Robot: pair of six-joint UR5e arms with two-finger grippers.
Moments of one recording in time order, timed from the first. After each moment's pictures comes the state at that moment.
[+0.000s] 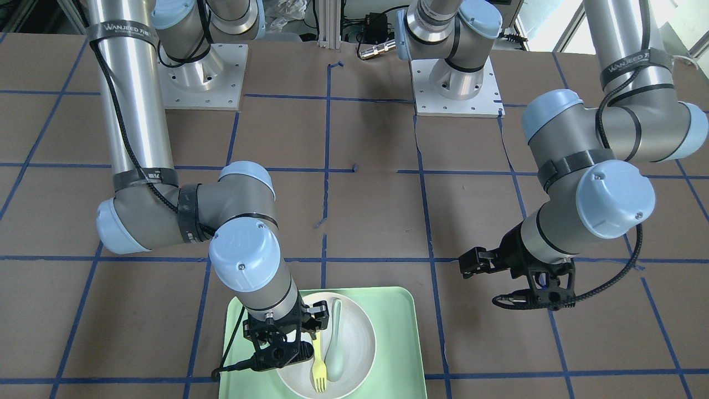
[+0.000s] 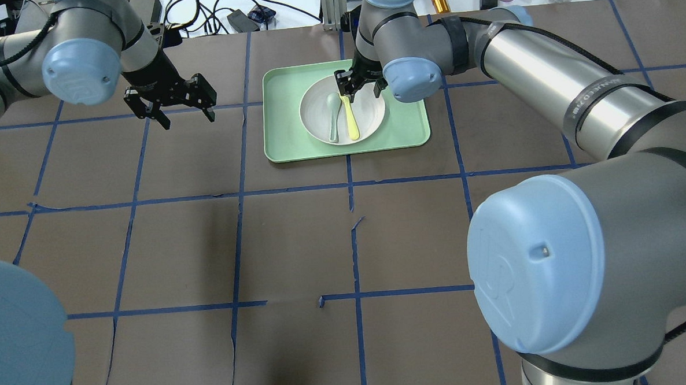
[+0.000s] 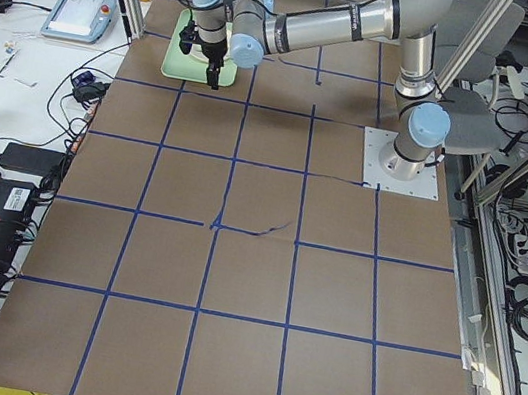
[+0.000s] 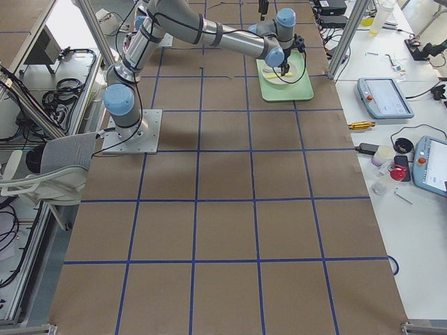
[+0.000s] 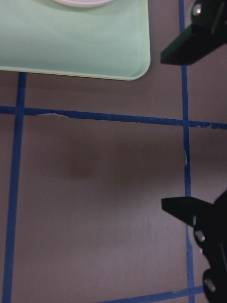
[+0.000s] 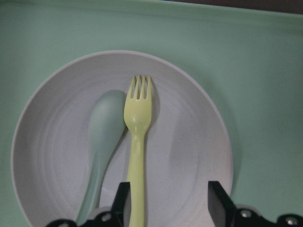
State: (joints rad) left arm -1.46 -1.98 -1.50 -1.29 1.49 0.08; right arm 1.79 -0.84 1.27 -2.19 -1.45 0.03
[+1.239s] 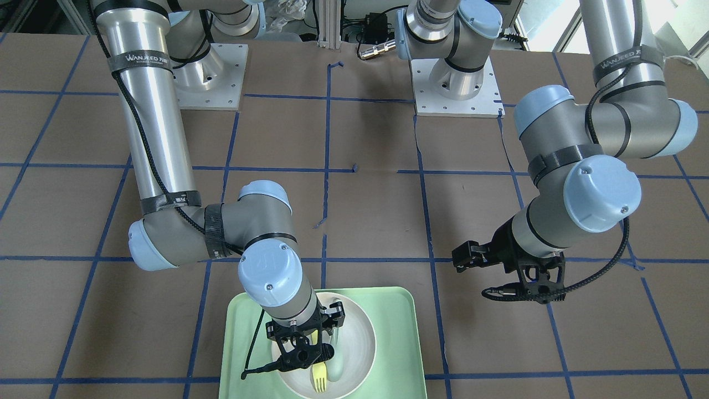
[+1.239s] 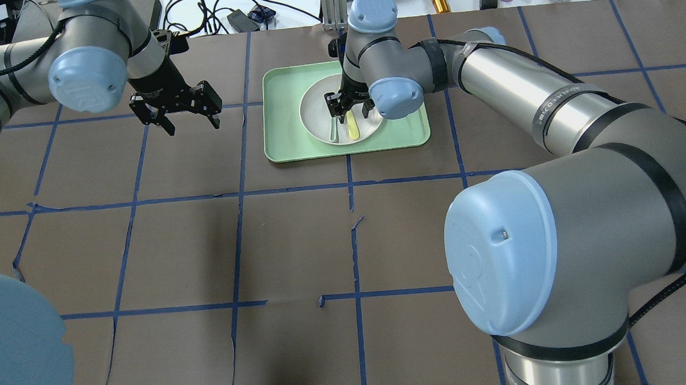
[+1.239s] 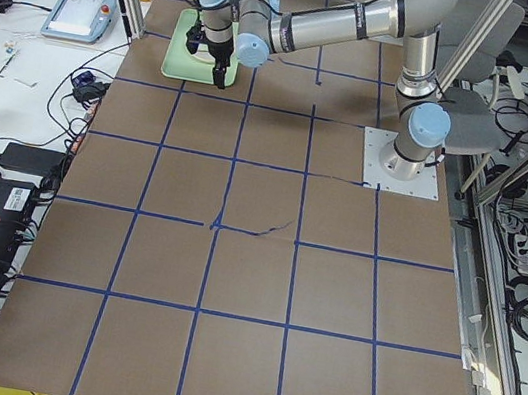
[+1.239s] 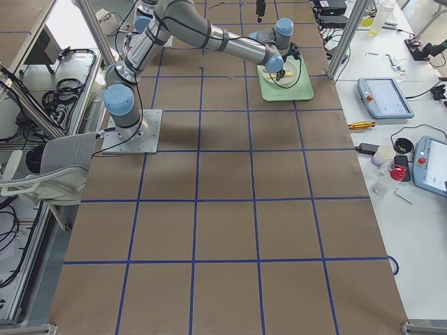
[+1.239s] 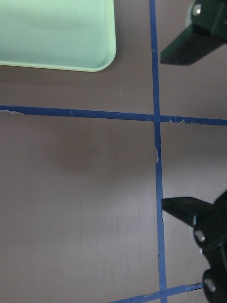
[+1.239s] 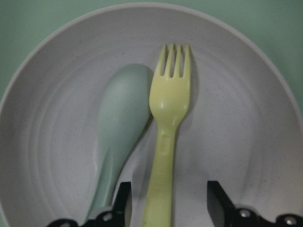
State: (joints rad) left arm -1.47 -1.97 -1.52 -1.29 1.50 0.08; right arm 1.82 -0.78 1.27 -2.19 -1.47 0.01
